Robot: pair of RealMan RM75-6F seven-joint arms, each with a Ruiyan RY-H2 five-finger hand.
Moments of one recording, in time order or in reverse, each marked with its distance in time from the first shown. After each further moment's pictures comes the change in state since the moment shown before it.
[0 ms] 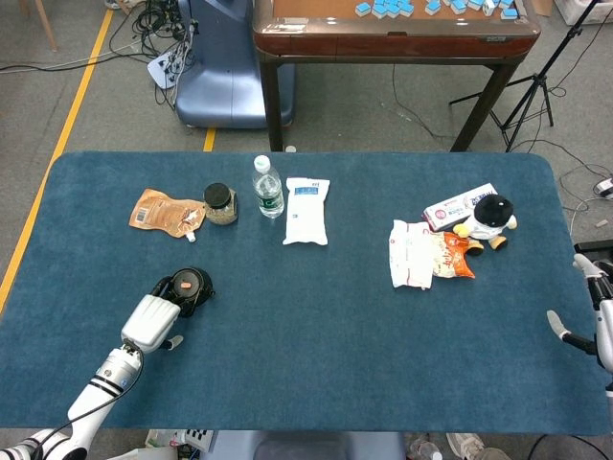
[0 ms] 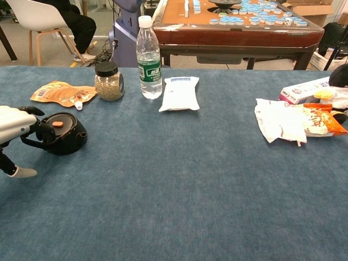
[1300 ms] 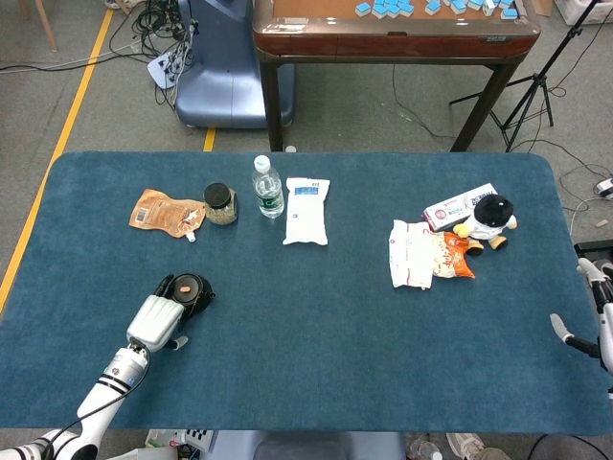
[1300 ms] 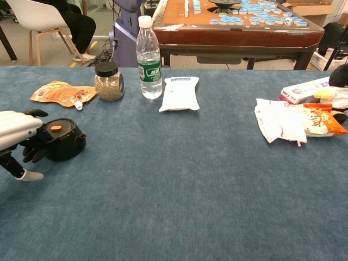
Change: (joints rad) left arm -0.005 -0.037 -0.021 -0.004 -0.070 -0.022 0.035; right arm -0.010 -0.010 -0.002 0.023 0.020 -0.013 0.024
